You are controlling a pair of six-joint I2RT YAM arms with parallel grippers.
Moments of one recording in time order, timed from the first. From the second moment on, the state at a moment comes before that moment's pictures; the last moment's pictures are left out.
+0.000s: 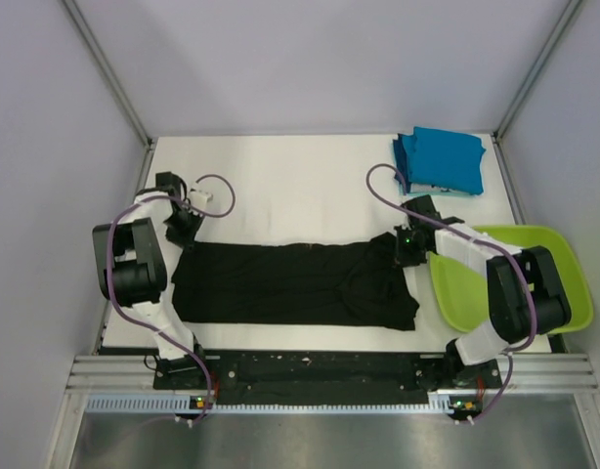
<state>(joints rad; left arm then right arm) 0.17 1.82 1.23 -0.74 0.11 0.51 0.29 1.56 0.85 -0.44 -0.09 0.32</state>
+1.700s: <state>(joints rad) 0.22 1.79 1.13 -0.58 0.24 0.31 0.20 1.77 1.08 -0.38 -0.03 0.24</state>
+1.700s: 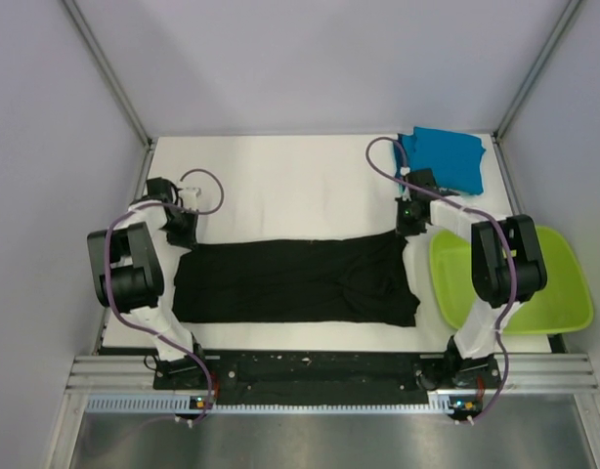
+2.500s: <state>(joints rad) 0.31 1.68 1.05 -0.53 0.18 0.28 0.27 1.44 1.06 -0.57 -0.03 0.26</state>
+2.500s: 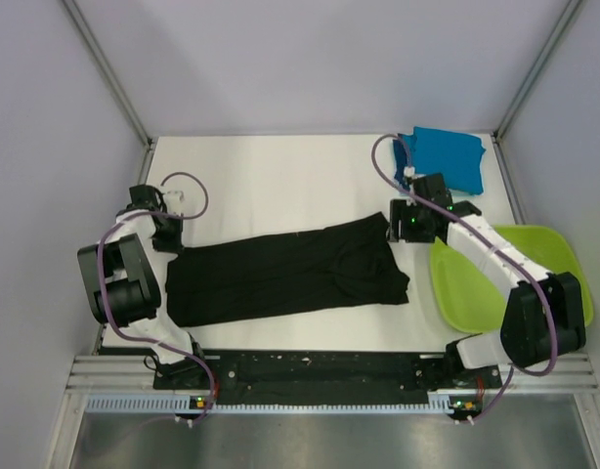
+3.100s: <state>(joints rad) 0.31 1.64 1.07 -0.60 0.16 0.33 0.38 1.32 0.82 -0.71 -0.03 0.38</state>
